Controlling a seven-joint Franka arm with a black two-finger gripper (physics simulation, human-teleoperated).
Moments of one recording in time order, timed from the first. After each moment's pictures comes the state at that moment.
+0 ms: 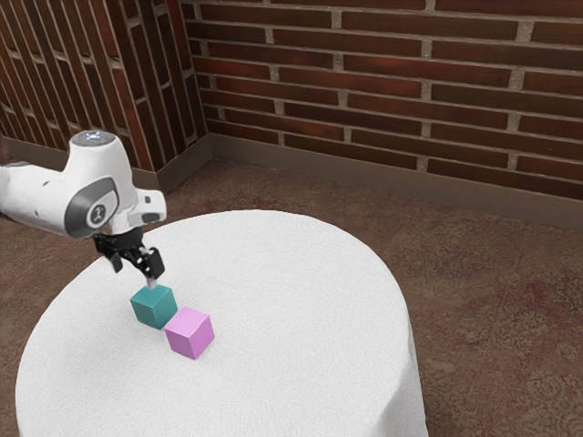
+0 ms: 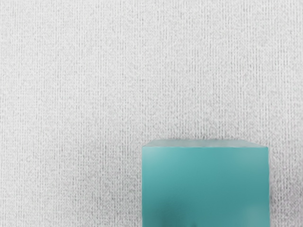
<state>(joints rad) -0.09 0.04 0.32 -2.31 0.14 2.40 0.13</state>
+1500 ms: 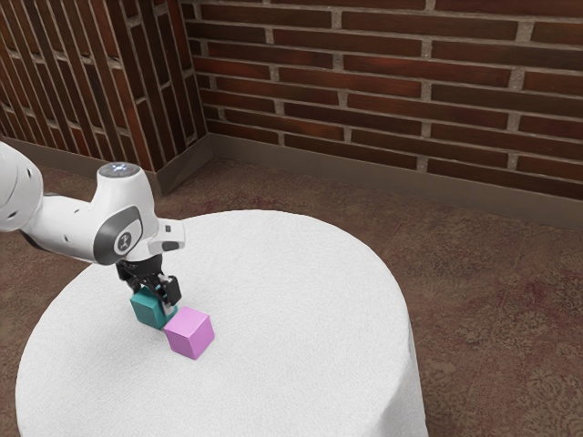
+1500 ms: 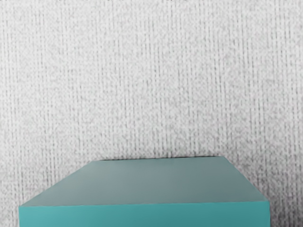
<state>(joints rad) -0.09 0.21 0.28 -2.29 0.06 2.50 0.19</state>
